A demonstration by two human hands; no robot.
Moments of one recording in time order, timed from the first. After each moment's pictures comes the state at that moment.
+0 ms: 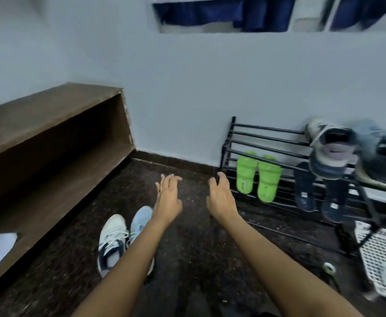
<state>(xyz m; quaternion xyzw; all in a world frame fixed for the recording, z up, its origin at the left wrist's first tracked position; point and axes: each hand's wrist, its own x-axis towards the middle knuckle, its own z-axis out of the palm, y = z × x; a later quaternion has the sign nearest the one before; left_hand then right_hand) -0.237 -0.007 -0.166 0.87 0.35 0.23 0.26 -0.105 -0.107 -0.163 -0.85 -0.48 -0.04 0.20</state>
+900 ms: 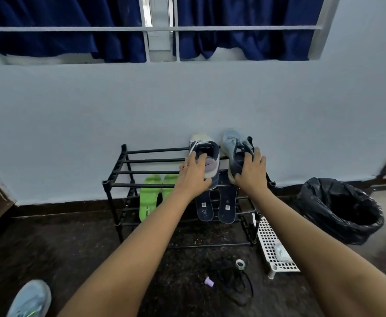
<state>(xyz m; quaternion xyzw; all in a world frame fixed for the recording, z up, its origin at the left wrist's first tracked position) 0.075 -0.207 -0.054 0.97 0.10 0.13 0.16 0.176 -0.359 -0.072 -0.96 -0.16 -0.13 0.16</state>
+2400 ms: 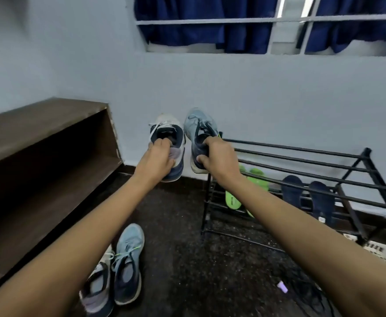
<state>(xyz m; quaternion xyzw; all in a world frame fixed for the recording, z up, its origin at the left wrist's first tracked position) -0.183 0.032 -0.016 0.93 0.30 0.23 0.04 -0.052 -0.094 -0.007 -0.81 -0.47 -0.12 0.32</state>
